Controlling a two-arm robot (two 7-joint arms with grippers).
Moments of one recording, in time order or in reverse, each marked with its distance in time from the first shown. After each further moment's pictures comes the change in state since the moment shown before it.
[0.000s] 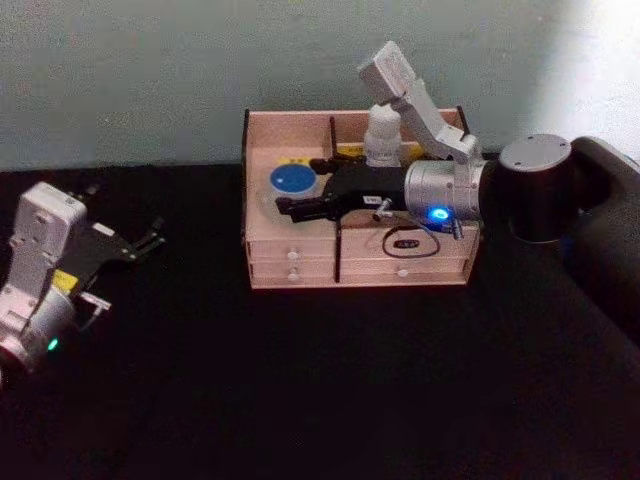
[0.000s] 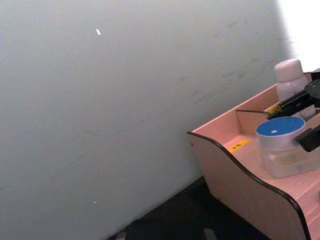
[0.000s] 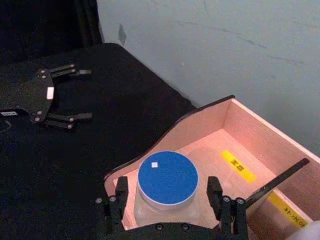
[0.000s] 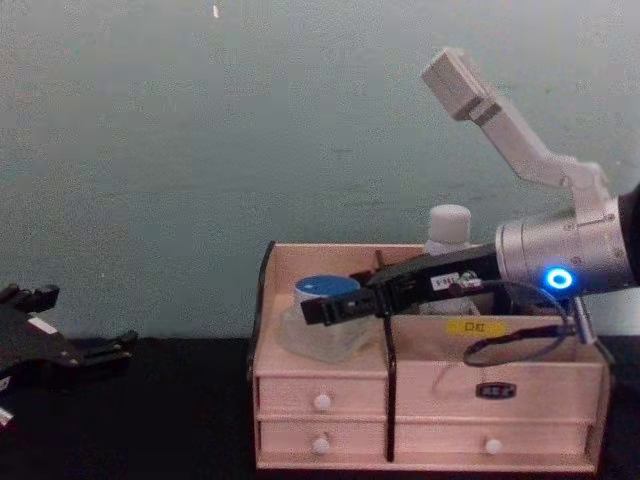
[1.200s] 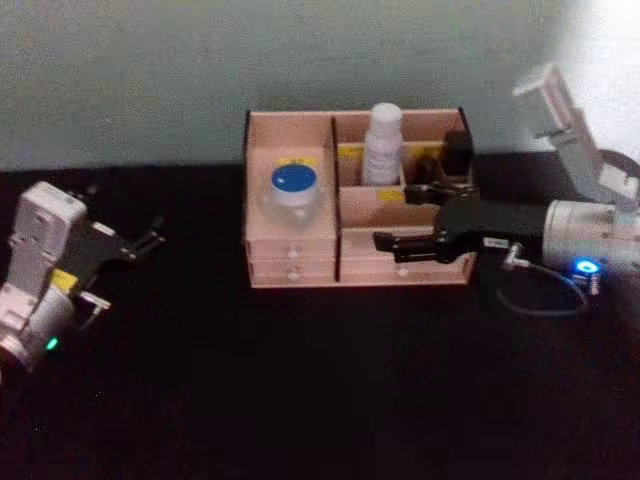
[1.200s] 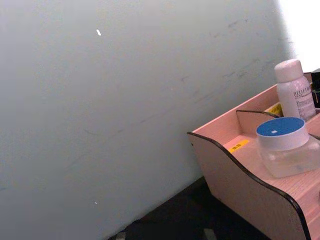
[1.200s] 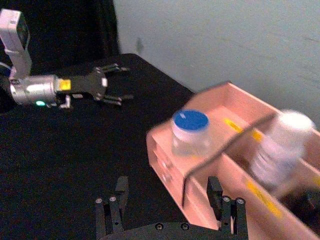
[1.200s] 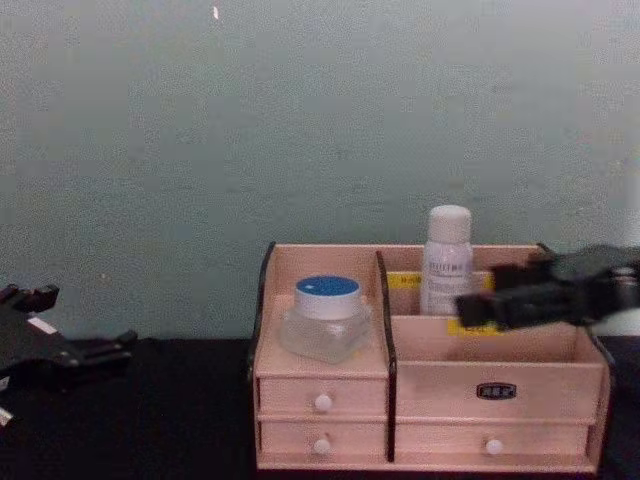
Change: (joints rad) left arm 0.000 0.000 0.000 0.000 0.000 0.000 0.000; right arm -0.328 0.384 0.150 -0.574 0.191 0.091 -0.009
